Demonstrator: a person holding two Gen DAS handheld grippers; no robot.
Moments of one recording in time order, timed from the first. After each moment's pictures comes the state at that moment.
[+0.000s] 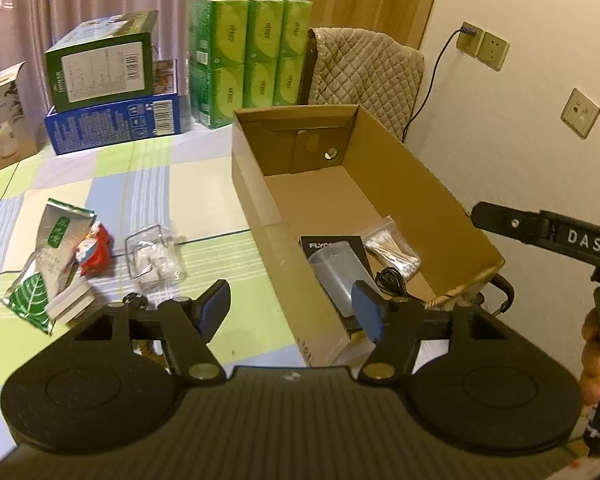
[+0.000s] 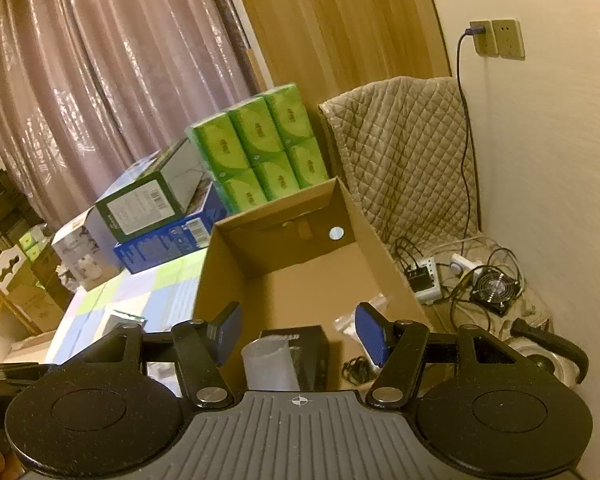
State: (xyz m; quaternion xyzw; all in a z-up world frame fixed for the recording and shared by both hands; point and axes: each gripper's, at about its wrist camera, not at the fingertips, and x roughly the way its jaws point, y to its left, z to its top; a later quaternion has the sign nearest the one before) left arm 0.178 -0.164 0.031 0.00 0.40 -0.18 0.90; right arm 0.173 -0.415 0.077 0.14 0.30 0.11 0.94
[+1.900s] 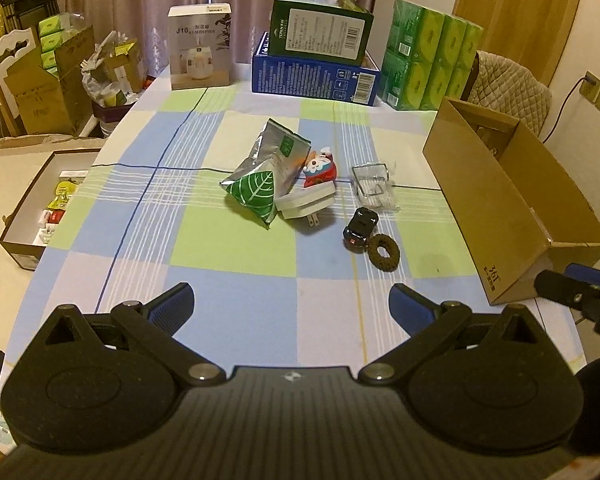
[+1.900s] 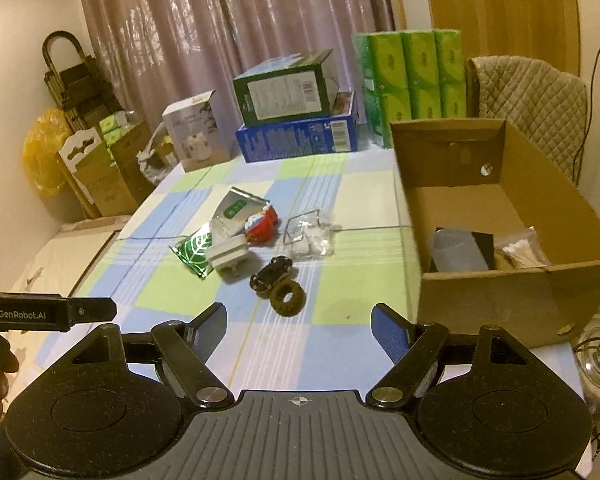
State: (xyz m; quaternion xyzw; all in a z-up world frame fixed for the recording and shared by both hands) left arm 0.086 0.040 0.004 -0.05 0.41 0.00 0.91; right arm 0.094 -0.240 0.030 0.03 0.36 0.23 0.90
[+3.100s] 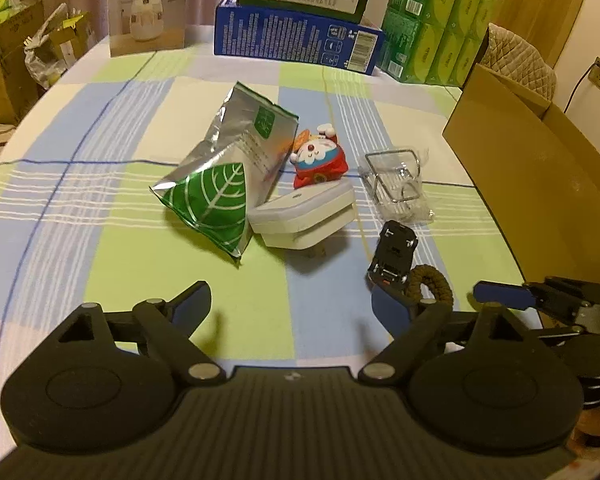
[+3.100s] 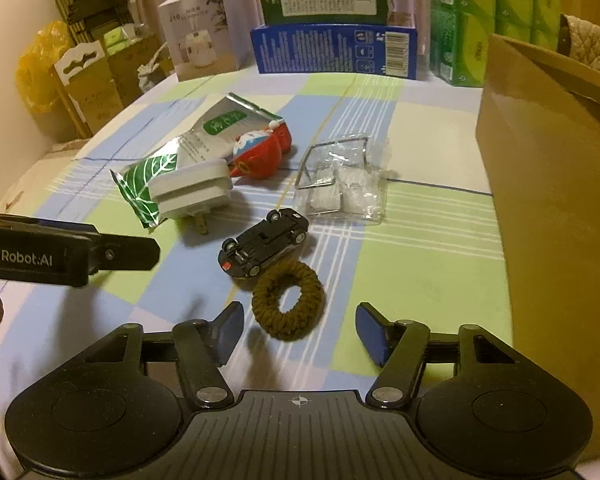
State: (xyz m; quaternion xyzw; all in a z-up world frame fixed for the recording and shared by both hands) left arm 0.218 0.051 -0.105 -0.07 0.43 -0.06 0.90; right arm 0.216 -0.152 -0.104 -0.06 0.42 0.27 0.87
